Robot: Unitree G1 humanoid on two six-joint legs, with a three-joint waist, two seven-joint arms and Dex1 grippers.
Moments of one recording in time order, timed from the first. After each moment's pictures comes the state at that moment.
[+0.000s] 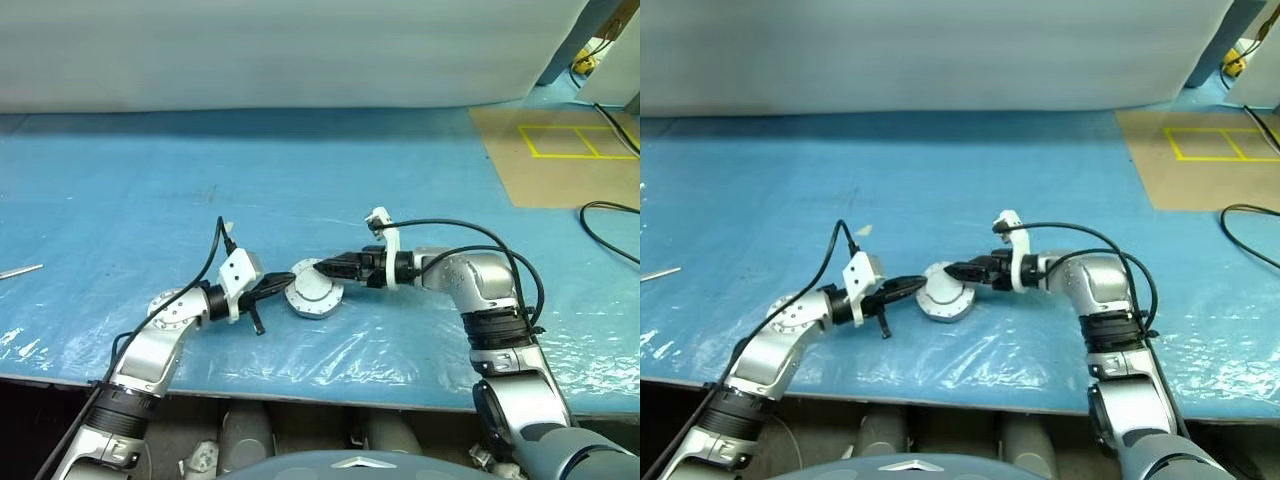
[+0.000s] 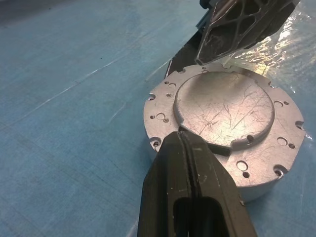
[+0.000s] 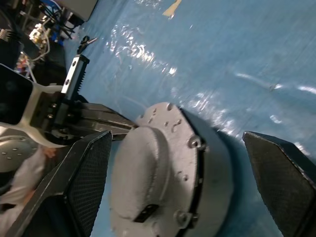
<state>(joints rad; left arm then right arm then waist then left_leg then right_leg) -0.14 0.45 -0.14 -0.05 -0.22 0.09 -0.89 -0.58 -0.27 -0.02 0.09 0.55 1.32 0.78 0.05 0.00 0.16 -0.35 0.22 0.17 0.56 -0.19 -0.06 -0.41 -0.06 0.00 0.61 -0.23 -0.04</state>
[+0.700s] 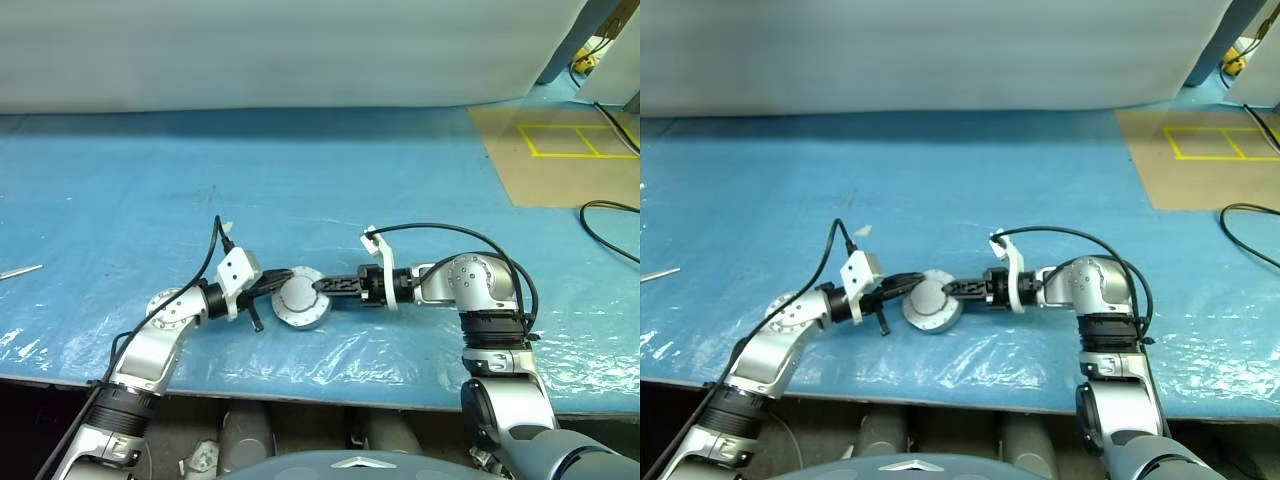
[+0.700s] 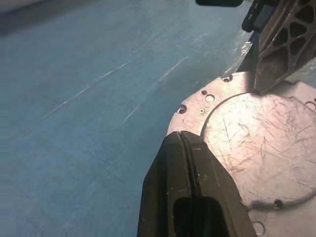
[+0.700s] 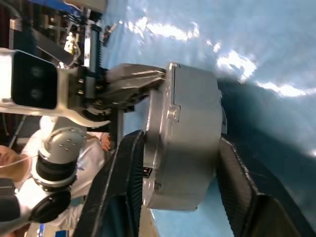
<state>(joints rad) -0.15 0.45 -0.13 -0.02 -0.20 0.04 -0.87 -0.56 -0.21 -0.12 0.09 0.65 1.55 0.68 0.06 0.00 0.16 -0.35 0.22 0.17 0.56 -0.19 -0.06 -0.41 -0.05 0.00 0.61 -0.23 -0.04</state>
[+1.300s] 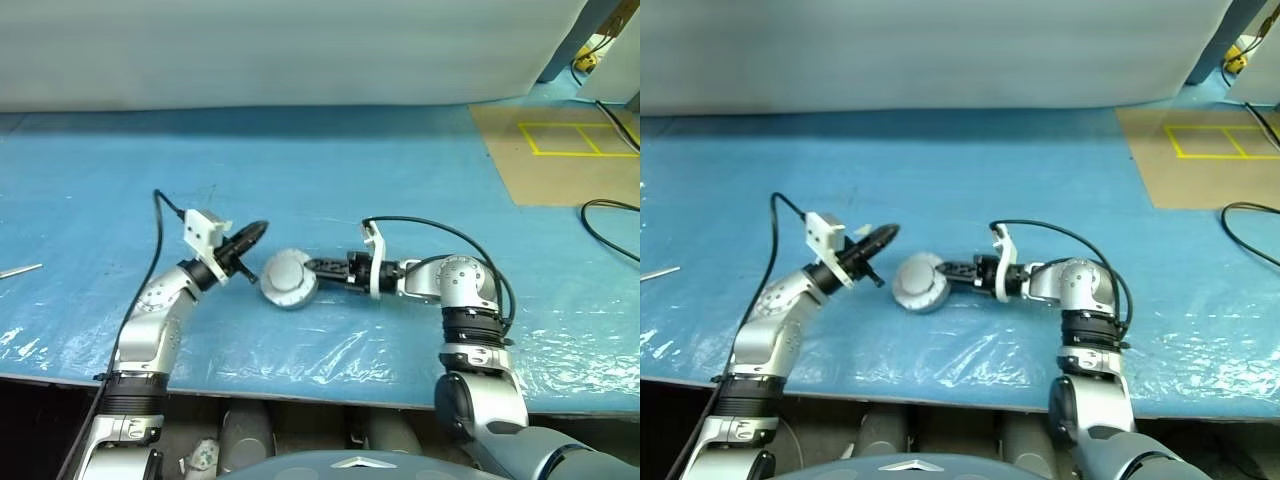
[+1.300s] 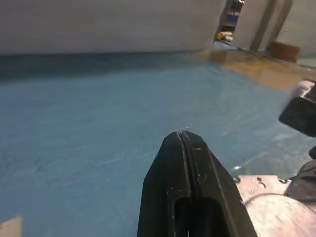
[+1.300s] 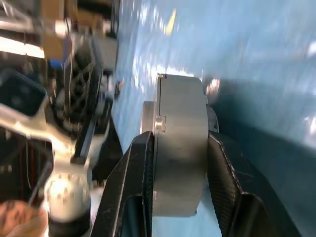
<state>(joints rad) -0.23 0.31 0.13 0.00 -0.47 0.21 -0.68 -0.62 -0.02 -0.37 0.25 0.67 1.40 0.48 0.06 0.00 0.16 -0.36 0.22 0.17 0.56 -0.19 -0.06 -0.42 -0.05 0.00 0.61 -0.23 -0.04</state>
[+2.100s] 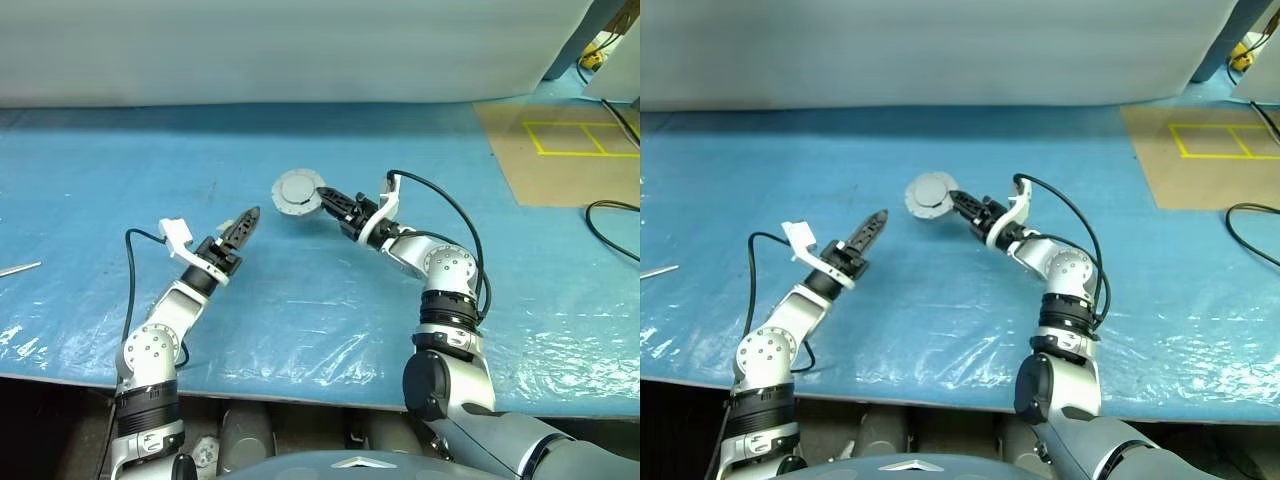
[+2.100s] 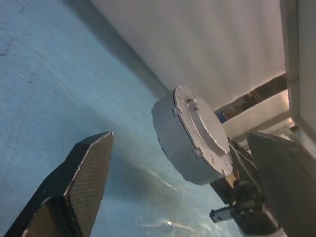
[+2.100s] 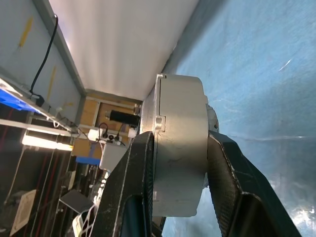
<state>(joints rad) -0.21 0.09 0.36 -0.09 -1.05 0.66 -0.33 -0.72 0.11 -0.51 0.30 0.80 1.06 0.30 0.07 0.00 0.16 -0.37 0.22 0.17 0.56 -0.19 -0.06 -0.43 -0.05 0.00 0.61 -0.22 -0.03</state>
